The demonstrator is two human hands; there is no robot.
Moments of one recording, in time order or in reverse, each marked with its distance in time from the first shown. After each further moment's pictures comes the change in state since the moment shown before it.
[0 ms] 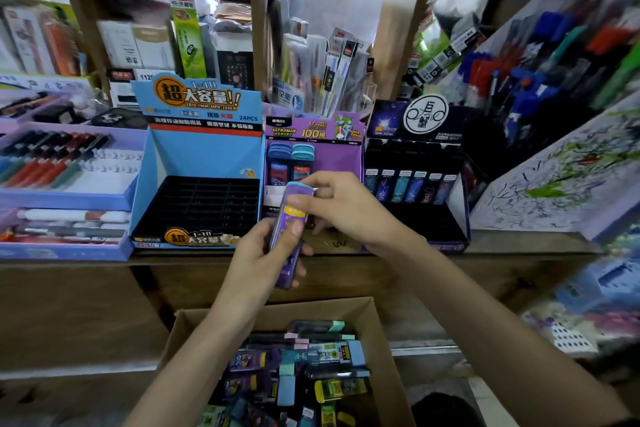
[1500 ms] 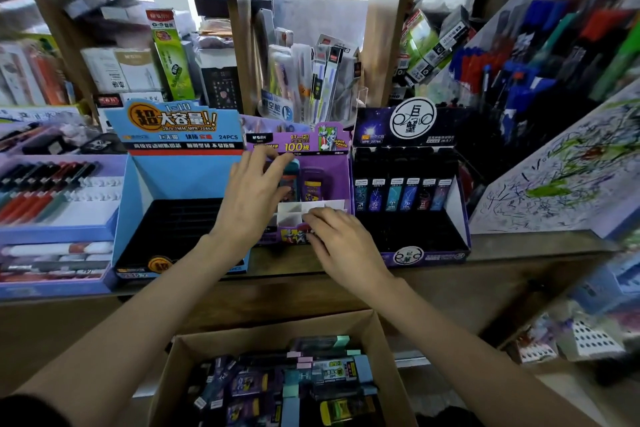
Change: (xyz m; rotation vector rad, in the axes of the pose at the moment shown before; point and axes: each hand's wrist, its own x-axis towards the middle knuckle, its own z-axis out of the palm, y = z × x) left_hand 0.115 0.018 -0.008 1.386 0.106 0.743; right_hand 0.004 0.089 -0.003 -1.001 0.356 -0.469
